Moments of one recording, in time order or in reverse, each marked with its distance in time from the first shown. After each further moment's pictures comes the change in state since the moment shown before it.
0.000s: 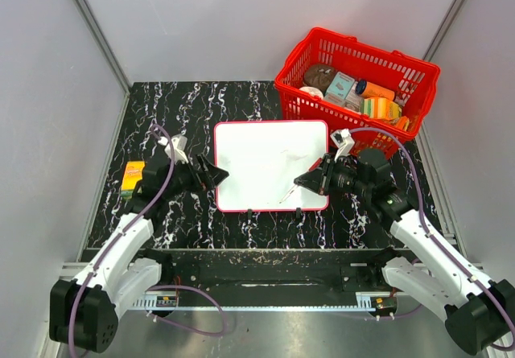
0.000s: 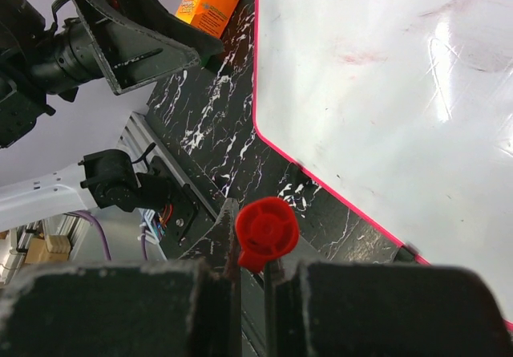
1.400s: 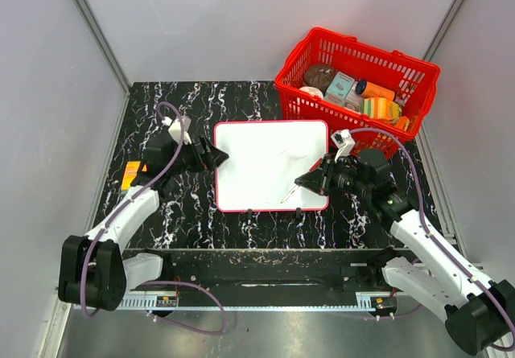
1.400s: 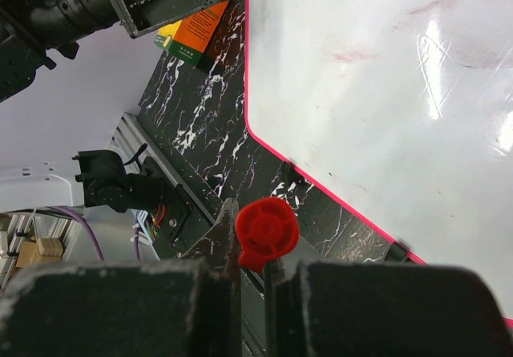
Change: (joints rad) left arm 0.044 0.300 0.164 0.108 0.018 0.091; right arm 0.000 -0.003 0.000 -0.021 0.025 -0.014
